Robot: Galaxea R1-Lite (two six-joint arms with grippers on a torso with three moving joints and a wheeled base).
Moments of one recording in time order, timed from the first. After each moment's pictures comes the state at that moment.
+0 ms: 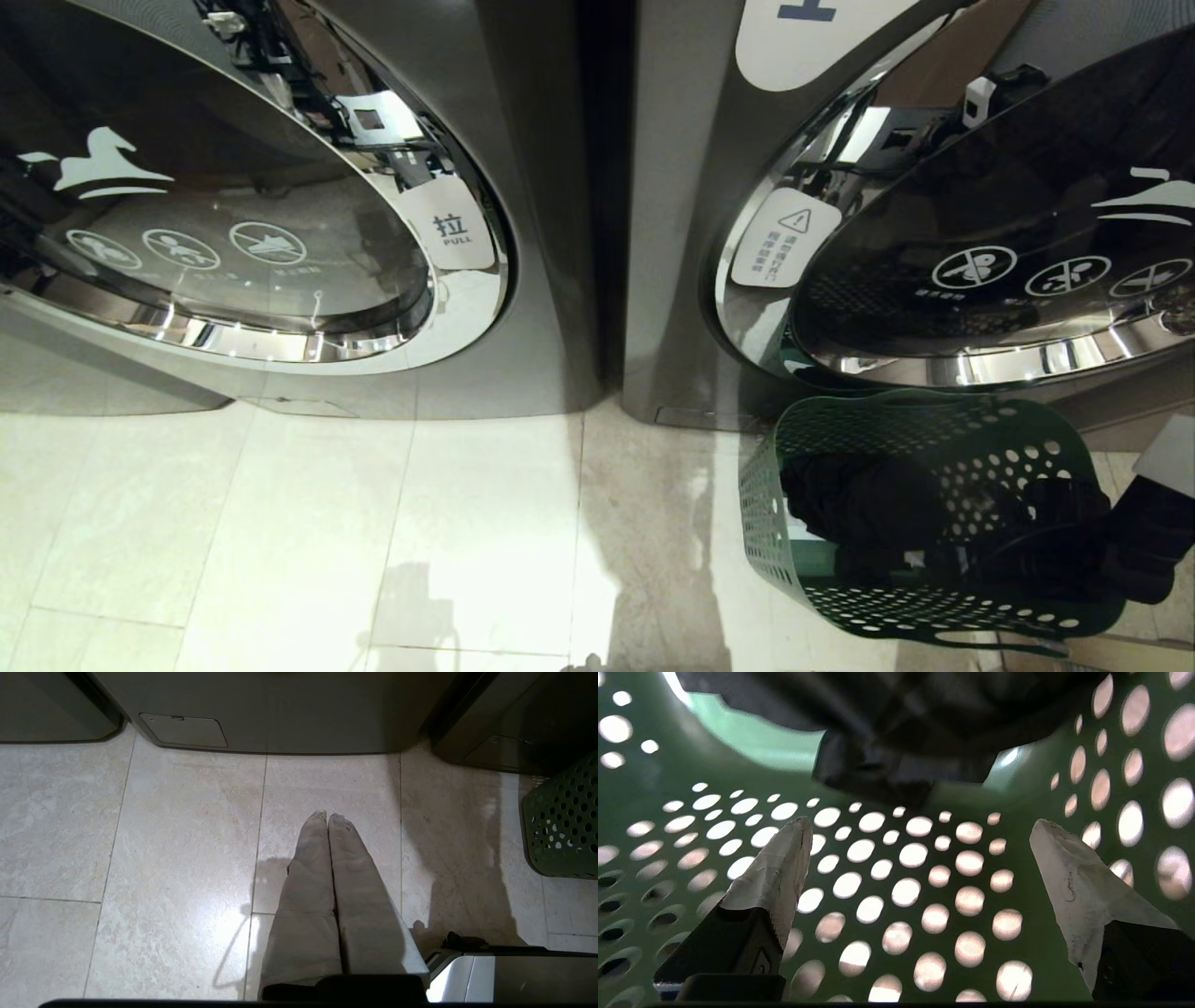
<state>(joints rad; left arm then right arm) 0.00 0.00 0.00 -0.01 0.00 -0.01 -0.42 2.59 -1.01 -0.64 0.45 -0.29</state>
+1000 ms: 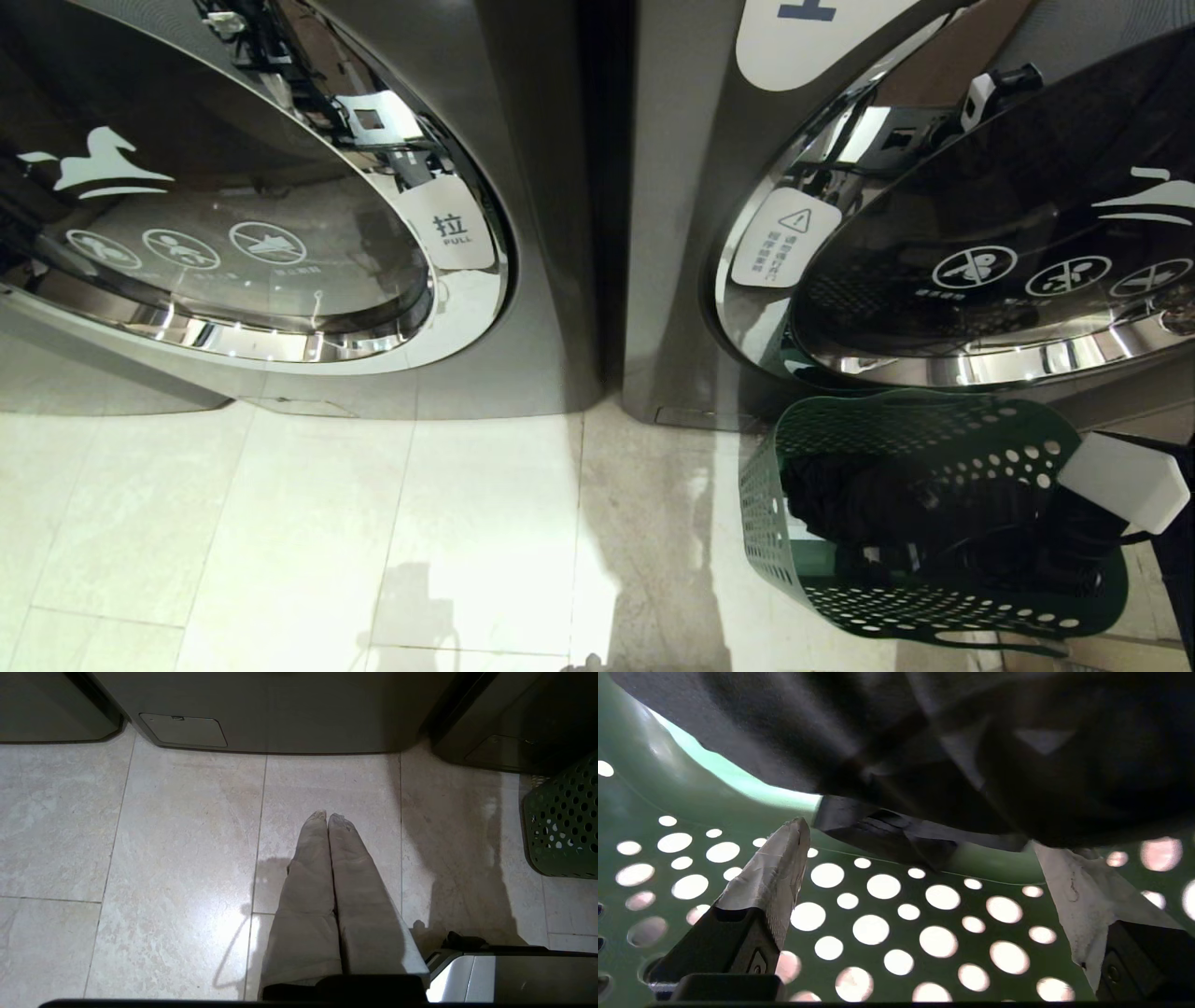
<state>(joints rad) 0.00 0.00 0.00 -0.01 0.00 -0.01 -0.32 2.74 -1.18 -0.67 0.38 -0.26</state>
